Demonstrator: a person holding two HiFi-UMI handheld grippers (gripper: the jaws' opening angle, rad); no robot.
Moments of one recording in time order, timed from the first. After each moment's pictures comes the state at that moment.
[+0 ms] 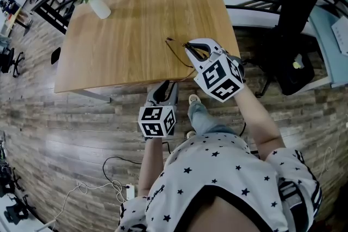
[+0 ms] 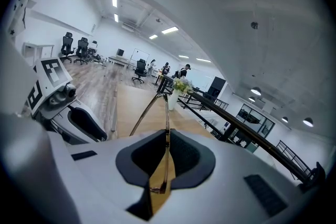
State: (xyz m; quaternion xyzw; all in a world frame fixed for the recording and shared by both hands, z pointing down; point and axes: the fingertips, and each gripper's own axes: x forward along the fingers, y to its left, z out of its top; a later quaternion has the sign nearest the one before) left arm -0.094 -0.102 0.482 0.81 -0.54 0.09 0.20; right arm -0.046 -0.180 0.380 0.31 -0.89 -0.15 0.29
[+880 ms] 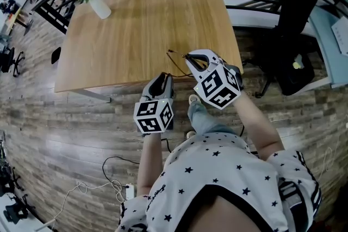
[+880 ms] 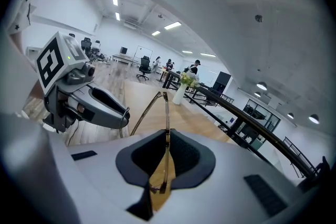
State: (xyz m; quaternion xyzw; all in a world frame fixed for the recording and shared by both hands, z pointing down) left arm -0.109 -0.119 0.455 0.79 -0.57 0.06 0.20; right arm -0.046 -0.158 0.415 0.28 -0.90 -0.13 0.32
